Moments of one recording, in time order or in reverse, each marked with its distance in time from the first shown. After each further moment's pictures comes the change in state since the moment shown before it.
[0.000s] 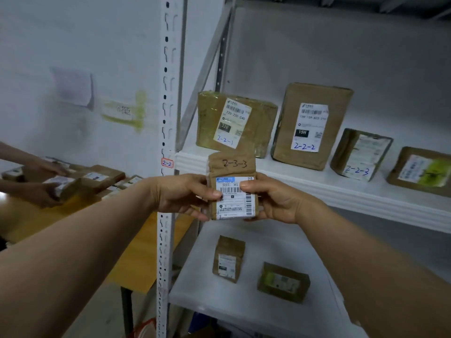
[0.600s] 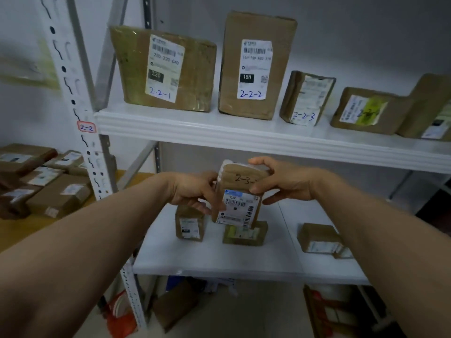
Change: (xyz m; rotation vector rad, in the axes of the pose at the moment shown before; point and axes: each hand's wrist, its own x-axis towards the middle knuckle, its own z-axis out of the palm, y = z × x) left_hand 0.123 -0.036 0.097 0.138 -0.260 -0.128; right_hand -0.082 0.065 -0.109 -0.183 0.197 0.247
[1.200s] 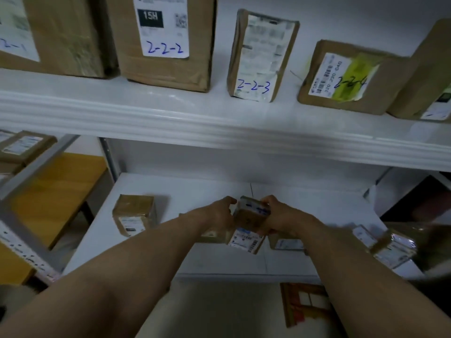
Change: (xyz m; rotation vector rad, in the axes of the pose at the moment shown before) left_hand 0.279 -0.035 0.115 0.205 0.186 -0.221; right_hand 0.059 0.214 -0.131 -0.285 0.142 0.326
